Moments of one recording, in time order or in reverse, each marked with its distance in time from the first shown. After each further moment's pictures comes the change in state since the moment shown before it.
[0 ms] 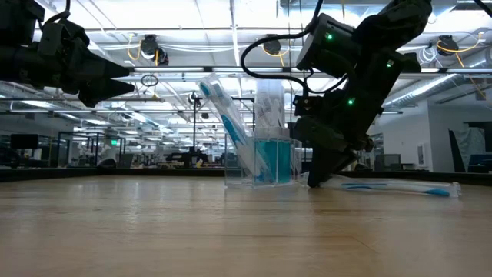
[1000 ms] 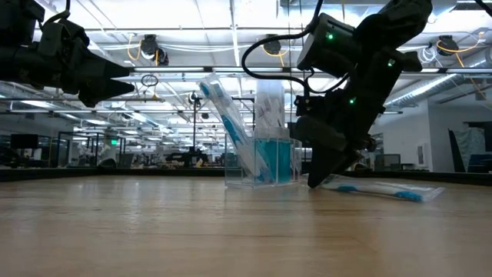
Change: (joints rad) left arm 0.000 0.000 0.000 0.000 0.000 0.000; right arm 0.000 0.000 0.001 -0.034 0.002 0.026
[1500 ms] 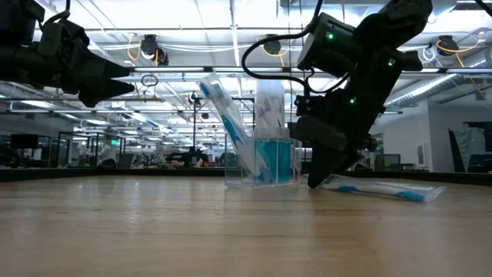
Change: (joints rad) left arm 0.000 0.000 0.000 0.000 0.000 0.000; right arm 0.000 -0.001 0.001 0.000 0.001 0.000
